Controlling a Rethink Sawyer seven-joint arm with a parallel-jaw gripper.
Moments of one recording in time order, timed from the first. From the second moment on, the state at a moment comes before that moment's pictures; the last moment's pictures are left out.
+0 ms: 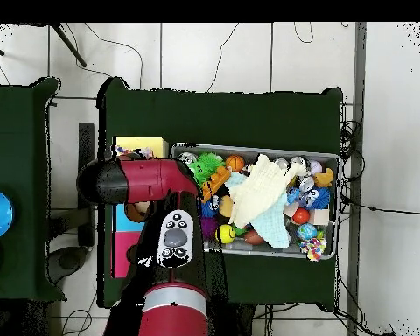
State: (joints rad) arm 0.12 -0.48 -0.08 1.42 0.04 0.45 1.76
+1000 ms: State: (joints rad) arm 0.13 -0.42 -0.09 1.39 0.04 0.44 1.76
